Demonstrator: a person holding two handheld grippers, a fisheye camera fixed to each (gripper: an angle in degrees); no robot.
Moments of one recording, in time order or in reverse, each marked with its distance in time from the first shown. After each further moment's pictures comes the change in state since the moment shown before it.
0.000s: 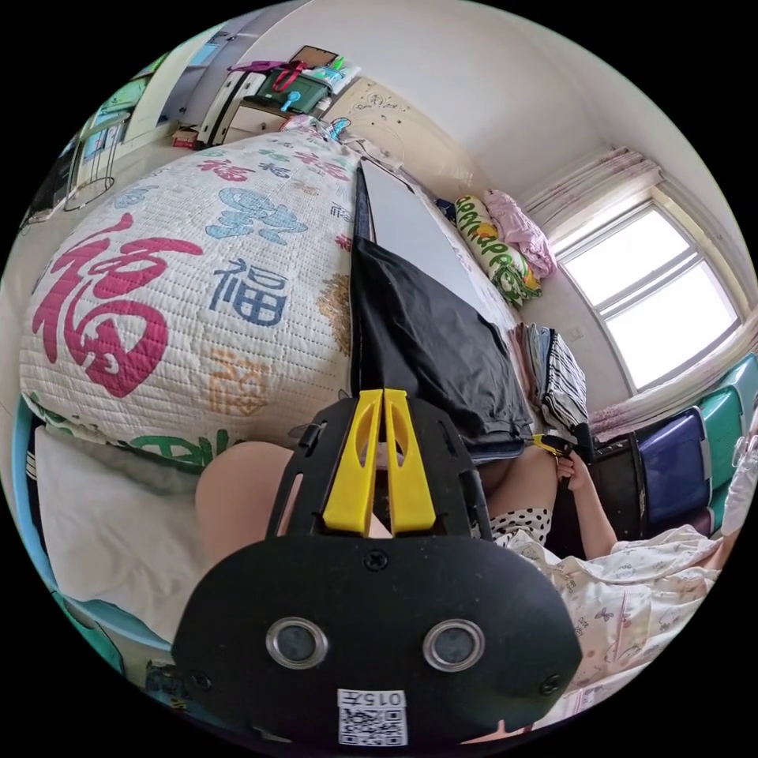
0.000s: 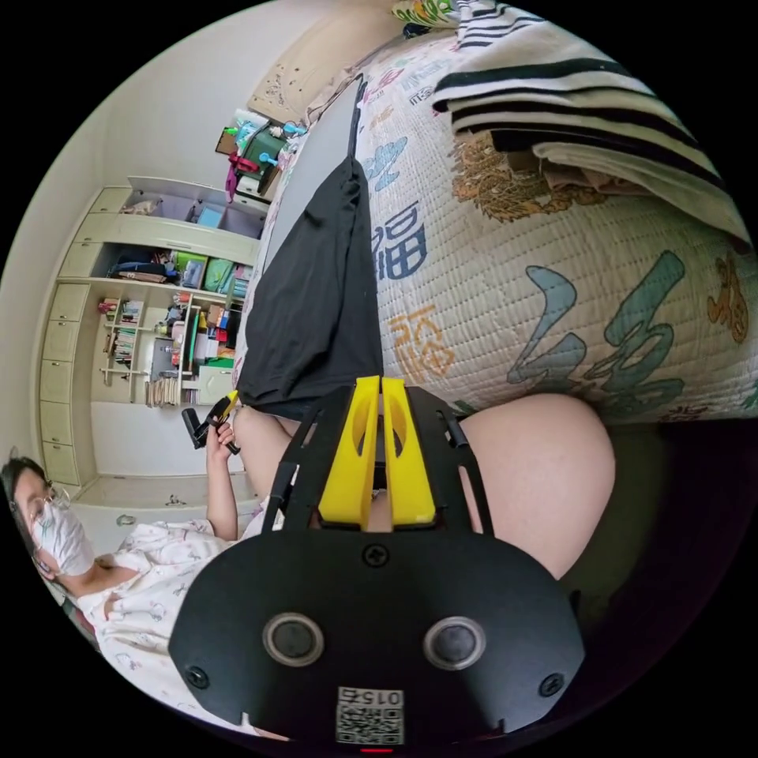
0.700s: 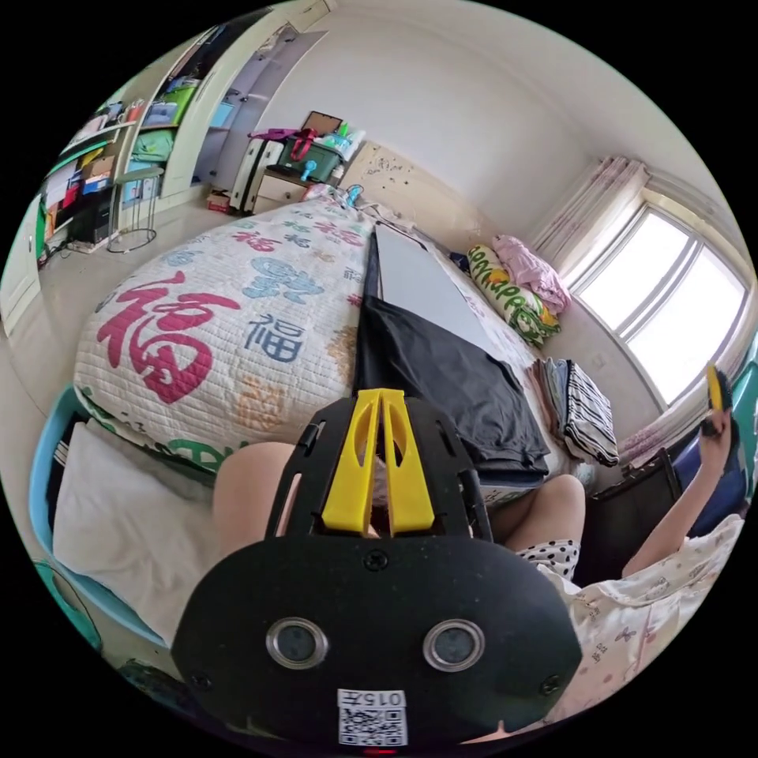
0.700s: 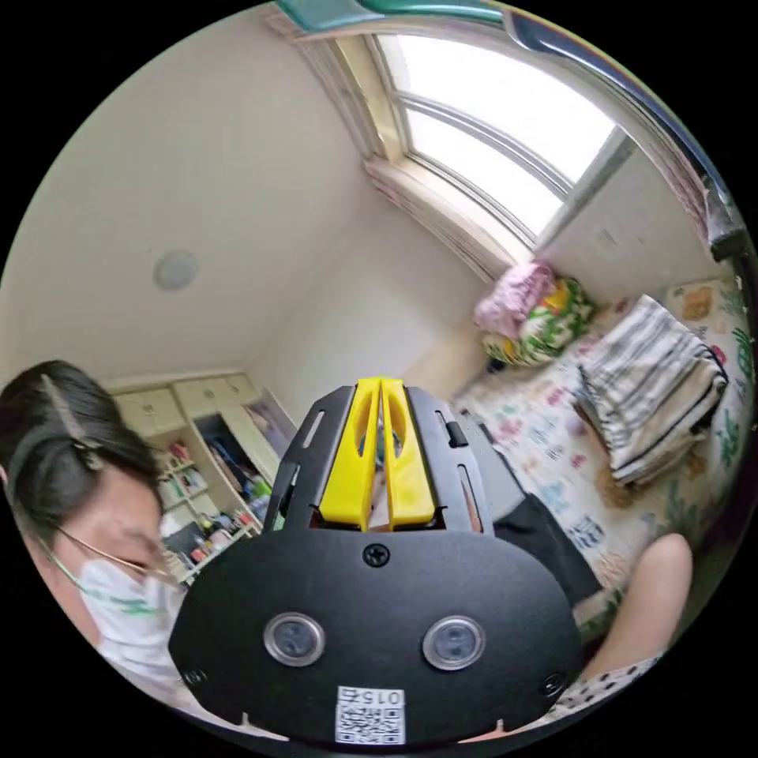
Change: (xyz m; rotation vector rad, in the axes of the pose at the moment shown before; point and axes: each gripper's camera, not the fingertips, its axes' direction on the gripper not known) left arm 0.053 0.057 -0.106 0.239 -0.107 0.031; right arm -0.316 0.345 -0.063 1.318 -0.266 -0.283
